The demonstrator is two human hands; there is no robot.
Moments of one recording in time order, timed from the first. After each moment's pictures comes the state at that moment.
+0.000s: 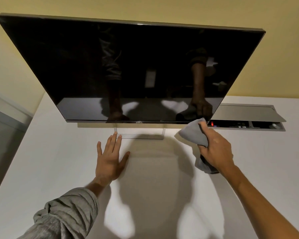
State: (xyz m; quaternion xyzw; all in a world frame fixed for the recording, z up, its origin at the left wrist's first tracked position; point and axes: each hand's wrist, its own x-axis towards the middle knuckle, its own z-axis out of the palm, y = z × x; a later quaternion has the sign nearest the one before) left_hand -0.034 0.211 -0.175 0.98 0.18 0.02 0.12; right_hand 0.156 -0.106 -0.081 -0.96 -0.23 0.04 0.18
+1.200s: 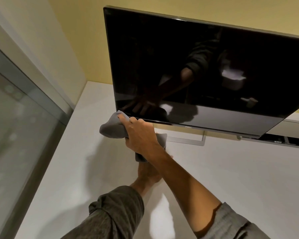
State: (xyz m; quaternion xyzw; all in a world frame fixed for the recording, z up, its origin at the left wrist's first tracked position) left_hand -0.044 0.206 -0.186 0.81 0.32 -0.01 0.49; right_hand 0.028 0.257 -0.079 -0.86 -0.47 -0.05 0.18
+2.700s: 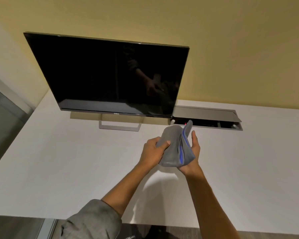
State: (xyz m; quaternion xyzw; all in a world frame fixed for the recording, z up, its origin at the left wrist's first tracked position) left_hand 0.022 -0.050 -0.017 0.75 0.28 -0.02 0.61; right_hand 0.076 -0.163 -0.022 -0.39 0.22 0.32 0.83
